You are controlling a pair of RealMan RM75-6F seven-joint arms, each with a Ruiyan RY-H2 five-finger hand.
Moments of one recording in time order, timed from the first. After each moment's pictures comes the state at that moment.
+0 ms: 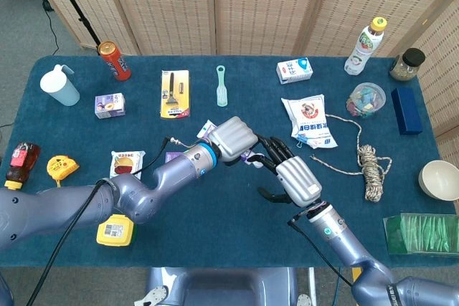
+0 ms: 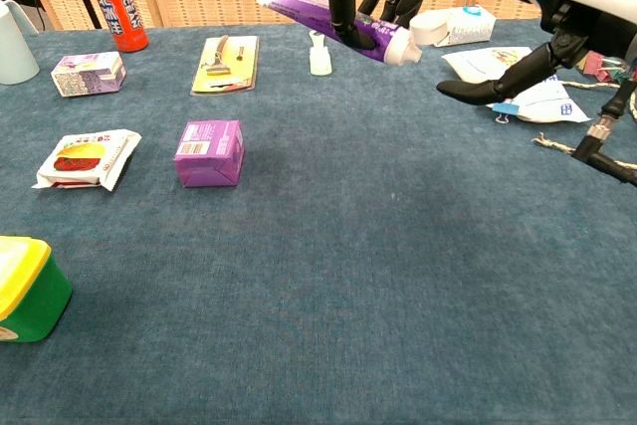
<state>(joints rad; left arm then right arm) -1.64 -1.29 -0.02 -1.58 0.60 0.57 0.43 0.58 -1.40 0.16 -1.72 -1.55 1.16 0.10</state>
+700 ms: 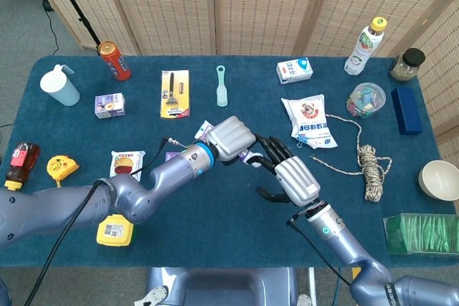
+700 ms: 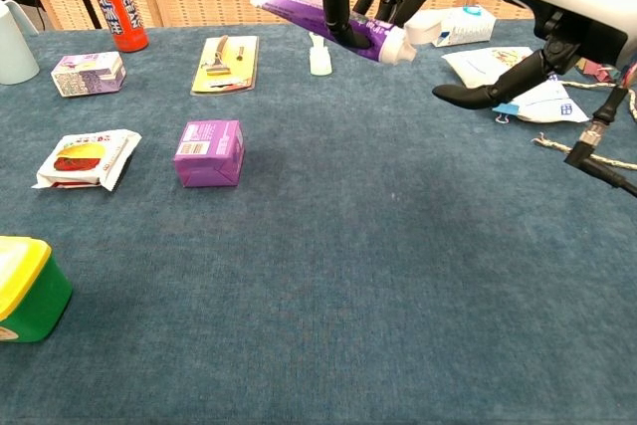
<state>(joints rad) -1.63 -1.28 -0.02 -1.58 0.62 0.58 0.42 0.59 -1.41 0.15 -1.70 -1.52 1.15 0.09</state>
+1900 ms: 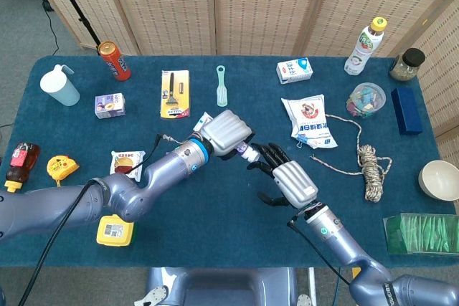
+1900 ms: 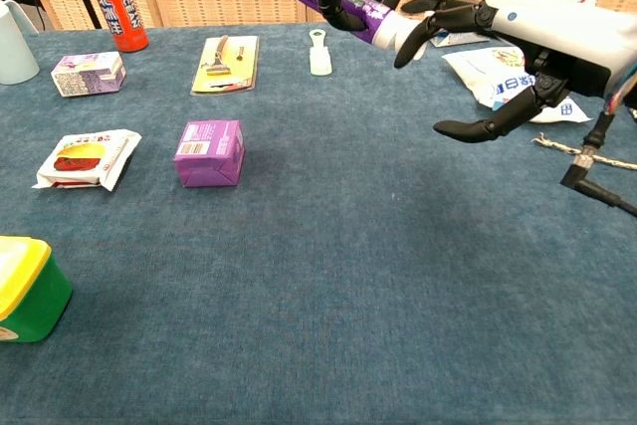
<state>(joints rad) -1.56 -1.28 -0.05 -1.59 0.66 0.61 0.38 0.60 -1.42 0.14 -1.67 -1.50 1.14 0.10</state>
